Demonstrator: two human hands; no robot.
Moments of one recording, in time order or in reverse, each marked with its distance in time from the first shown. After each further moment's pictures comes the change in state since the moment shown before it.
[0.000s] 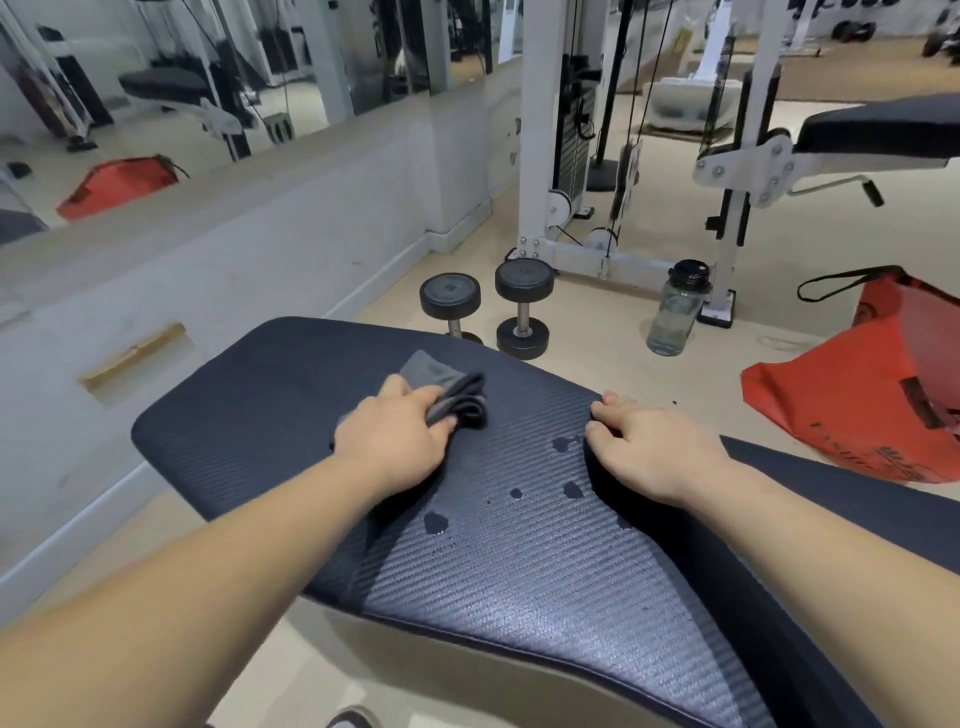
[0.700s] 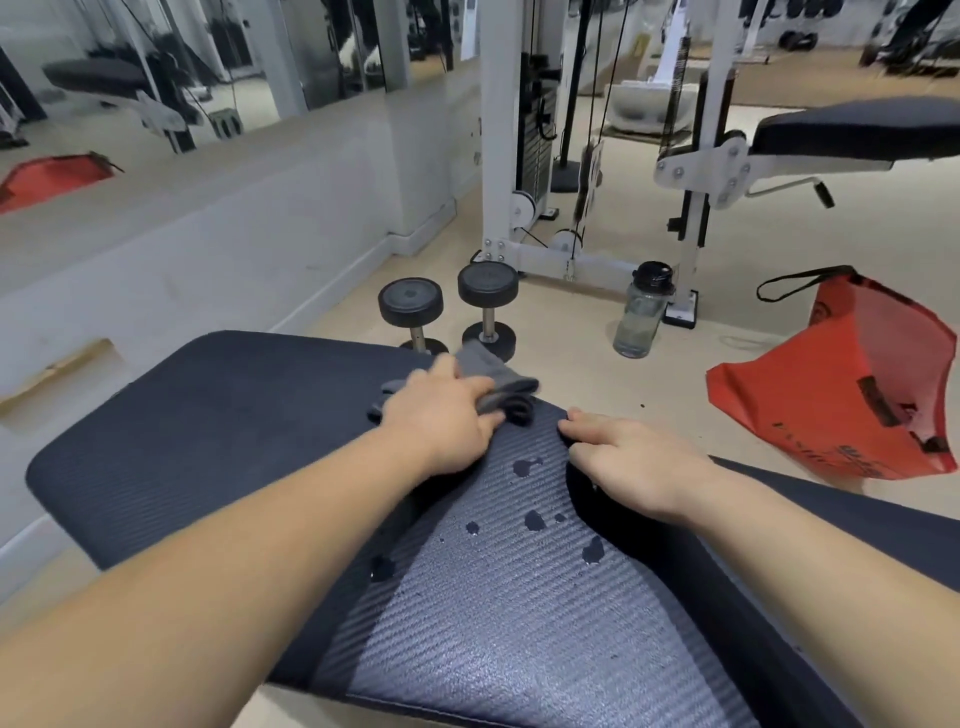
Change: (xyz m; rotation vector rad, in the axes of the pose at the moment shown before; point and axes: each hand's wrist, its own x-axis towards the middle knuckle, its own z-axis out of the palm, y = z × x) left_hand 0.051 0.079 0.019 0.064 -0.034 0.243; right_hand 0.018 0.030 0.002 0.220 -0.103 -0.005
